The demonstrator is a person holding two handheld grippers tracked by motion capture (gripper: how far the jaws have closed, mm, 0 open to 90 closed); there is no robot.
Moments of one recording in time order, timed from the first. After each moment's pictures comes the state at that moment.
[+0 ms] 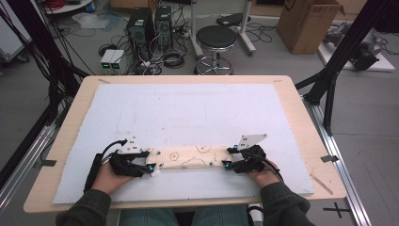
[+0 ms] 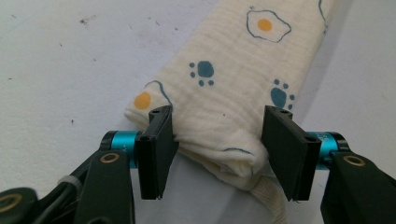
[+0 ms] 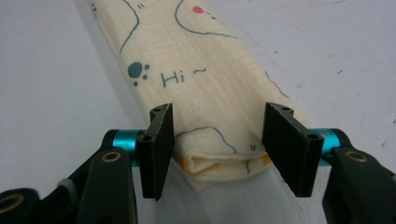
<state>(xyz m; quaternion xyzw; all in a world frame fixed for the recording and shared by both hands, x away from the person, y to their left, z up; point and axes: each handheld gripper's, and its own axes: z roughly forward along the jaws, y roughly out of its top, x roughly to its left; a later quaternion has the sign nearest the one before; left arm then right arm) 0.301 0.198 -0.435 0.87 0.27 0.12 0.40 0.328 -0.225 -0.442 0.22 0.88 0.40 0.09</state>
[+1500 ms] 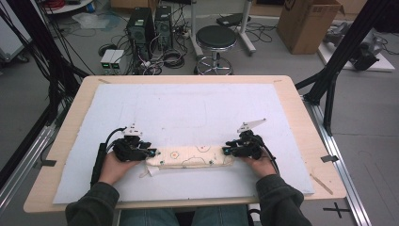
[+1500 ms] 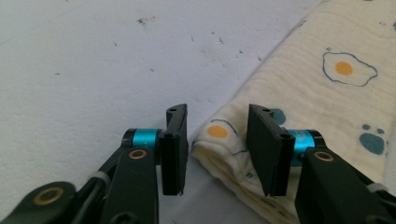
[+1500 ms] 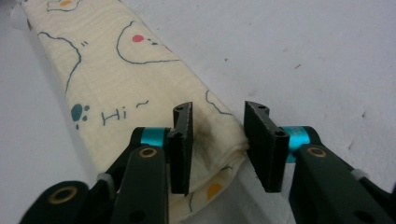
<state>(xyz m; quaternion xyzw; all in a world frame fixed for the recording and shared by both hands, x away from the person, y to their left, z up) 0.342 0.197 -0.438 0.84 0.36 0.09 0.39 0.371 -0.227 -0.442 0.31 0.86 0.40 0.02</state>
